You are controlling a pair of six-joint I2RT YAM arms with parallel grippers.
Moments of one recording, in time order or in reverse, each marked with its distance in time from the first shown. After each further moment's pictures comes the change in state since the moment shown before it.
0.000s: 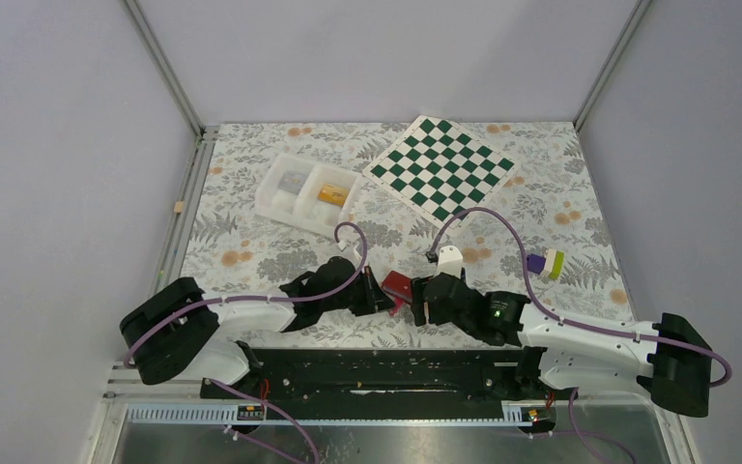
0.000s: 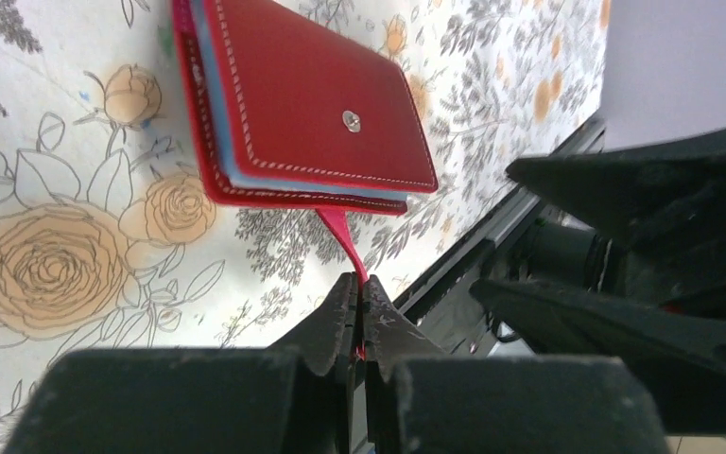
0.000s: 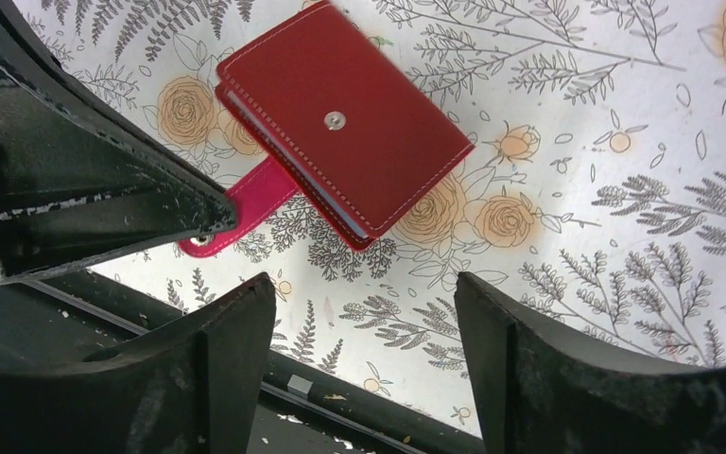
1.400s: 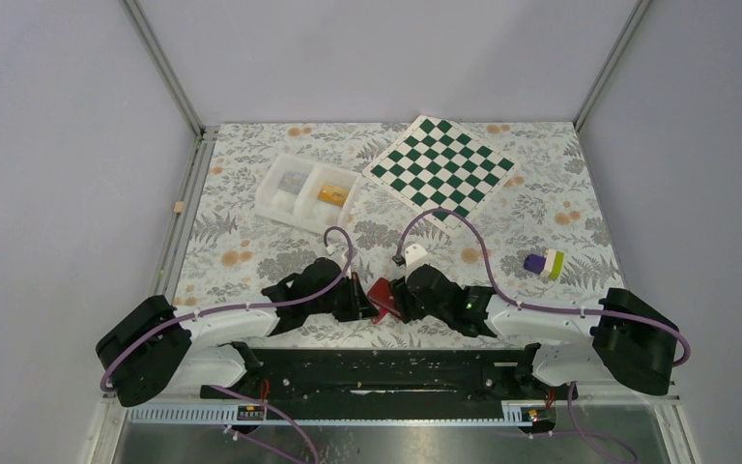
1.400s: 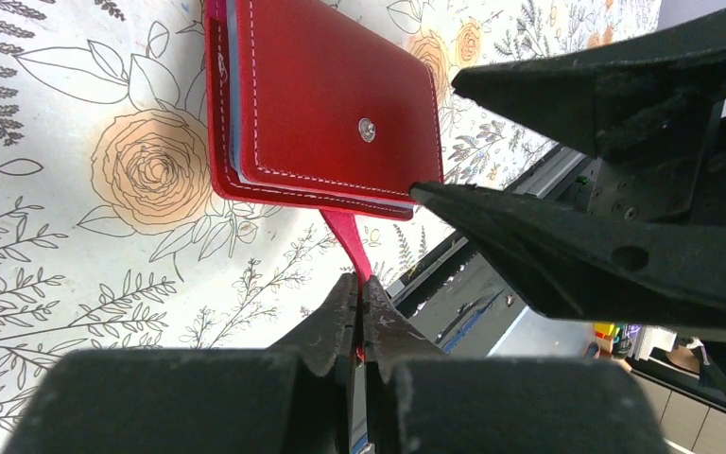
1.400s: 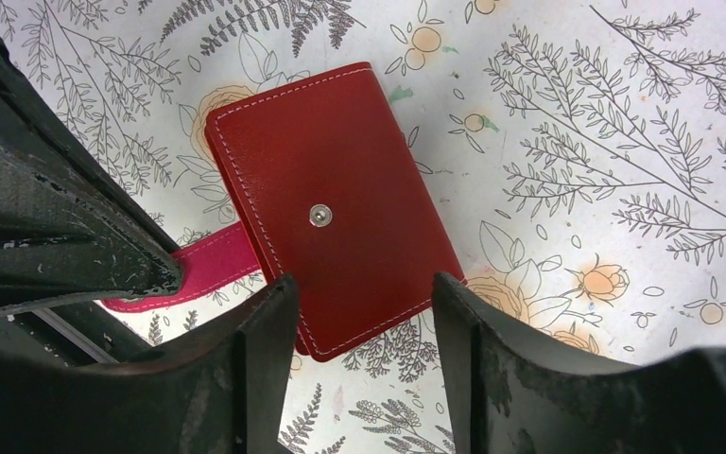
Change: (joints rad) left arm 0.058 -0.163 -0.047 -0.213 0.077 0.093; right arm -0.057 0.253 -0.017 0.367 -0.163 -0.330
